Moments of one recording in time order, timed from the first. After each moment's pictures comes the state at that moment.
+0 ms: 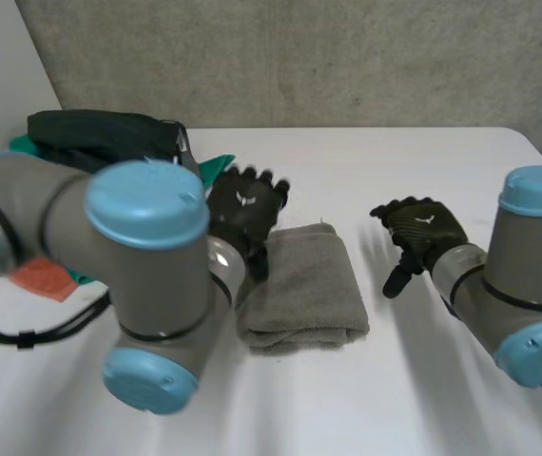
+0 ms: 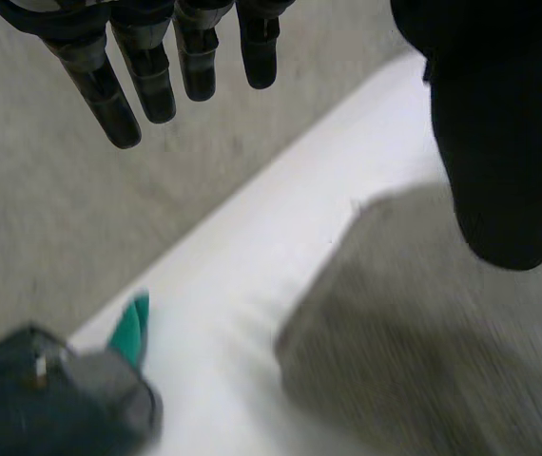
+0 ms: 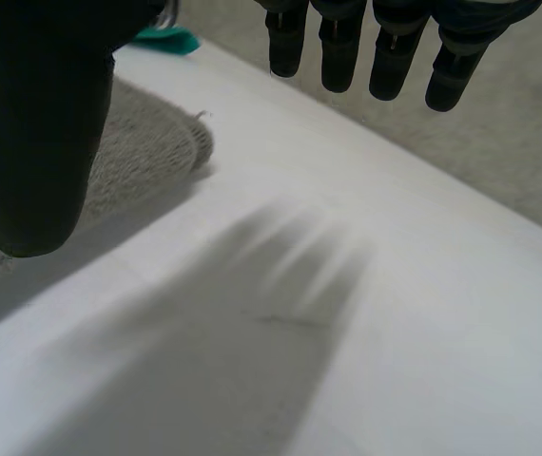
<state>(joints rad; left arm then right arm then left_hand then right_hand) 3.95 -2.10 -1.24 3.17 -1.75 3.45 1.95 -1.11 1.53 -0.07 1.52 2.92 0.18 0.20 0.21 0.20 0.05 0.23 0.21 0.21 0.21 0.05</state>
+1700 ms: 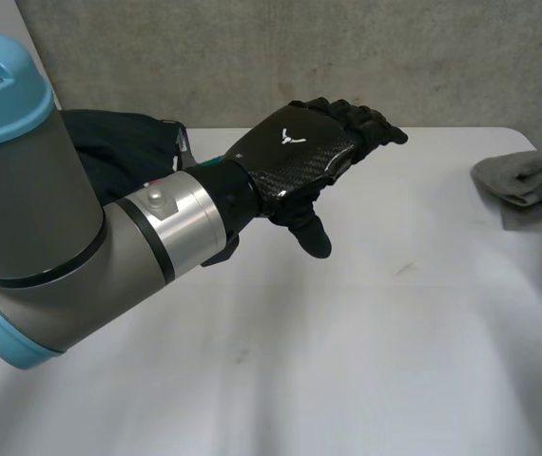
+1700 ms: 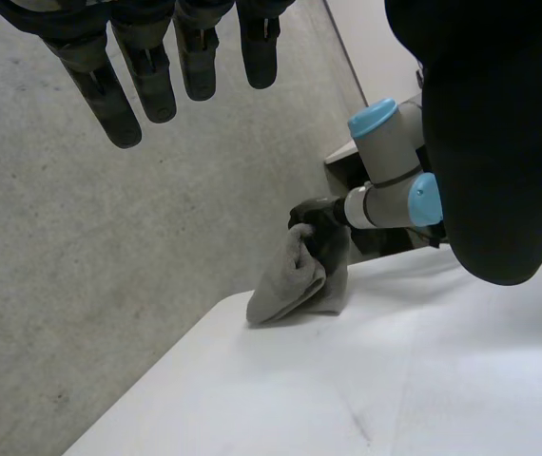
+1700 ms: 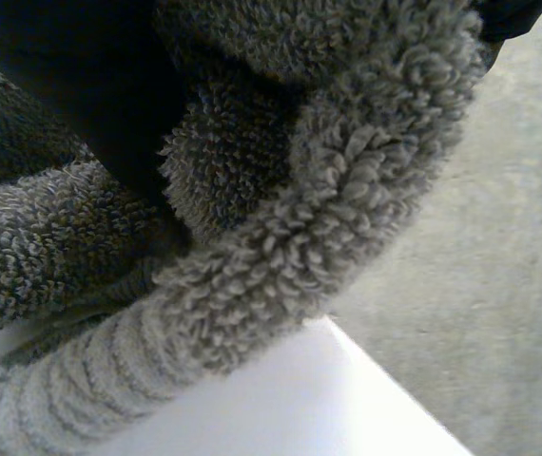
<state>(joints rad) 4.06 -1.87 -1.25 3.11 -1.06 3.30 1.44 -0.26 0.28 -0.01 1.62 3.29 0.18 0.20 0.21 0.20 0.05 0.89 1.06 0.89 1.19 0.95</state>
